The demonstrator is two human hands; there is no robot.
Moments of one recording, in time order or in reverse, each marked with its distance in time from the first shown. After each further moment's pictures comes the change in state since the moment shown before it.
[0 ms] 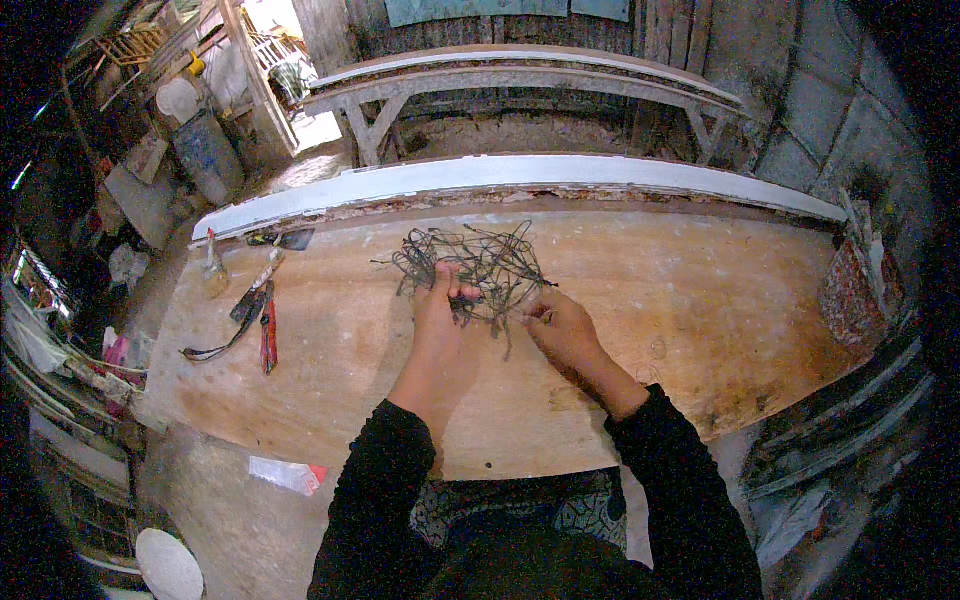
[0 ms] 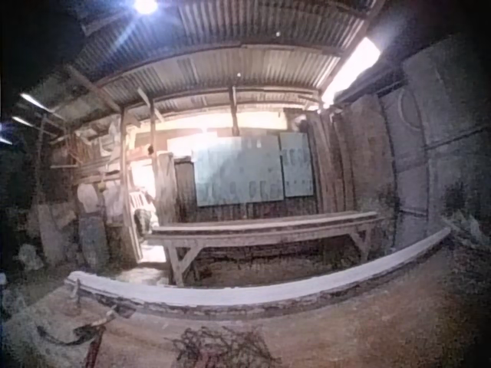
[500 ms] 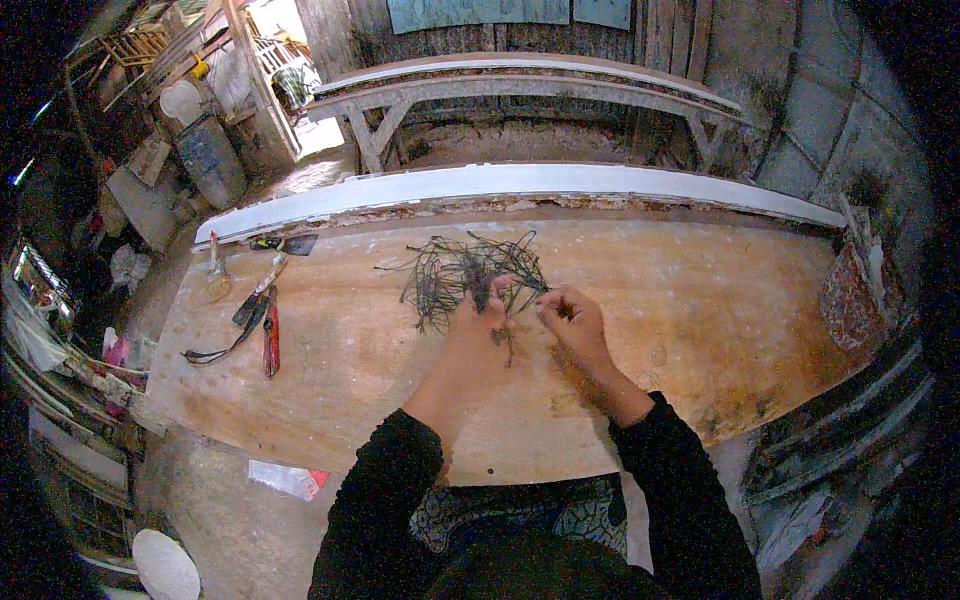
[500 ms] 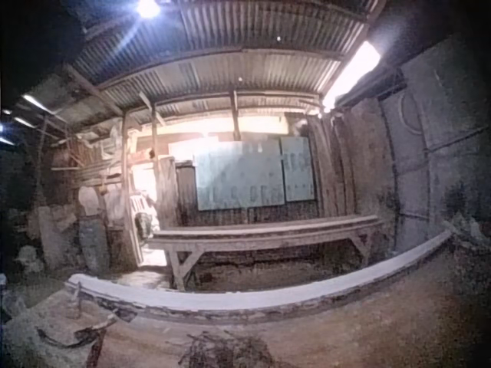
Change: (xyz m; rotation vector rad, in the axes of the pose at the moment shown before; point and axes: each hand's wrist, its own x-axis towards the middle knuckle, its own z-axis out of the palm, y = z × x) left_hand -0.023 -0.022 0.003 0.424 -0.366 0.055; right_hand 0.002 -0.008 -0.007 0.645 0.116 0.010
